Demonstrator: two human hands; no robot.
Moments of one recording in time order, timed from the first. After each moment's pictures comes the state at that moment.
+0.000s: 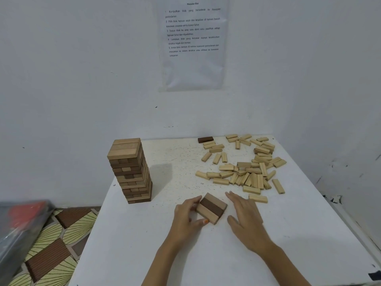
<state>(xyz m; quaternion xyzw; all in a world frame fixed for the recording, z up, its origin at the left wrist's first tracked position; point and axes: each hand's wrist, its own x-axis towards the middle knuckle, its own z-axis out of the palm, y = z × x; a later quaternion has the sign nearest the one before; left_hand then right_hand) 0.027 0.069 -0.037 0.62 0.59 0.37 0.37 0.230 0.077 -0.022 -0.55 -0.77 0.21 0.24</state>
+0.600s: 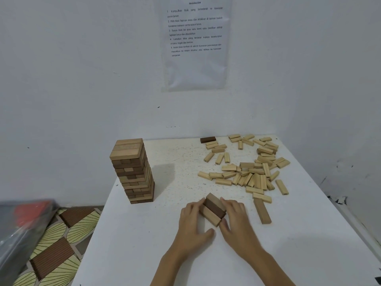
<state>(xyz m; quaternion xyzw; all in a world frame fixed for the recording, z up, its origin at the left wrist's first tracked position) 0.040 0.051 -0.032 0.66 0.59 0.33 0.33 0.201 0.074 -0.039 -0.55 -0.75 0.21 0.29</state>
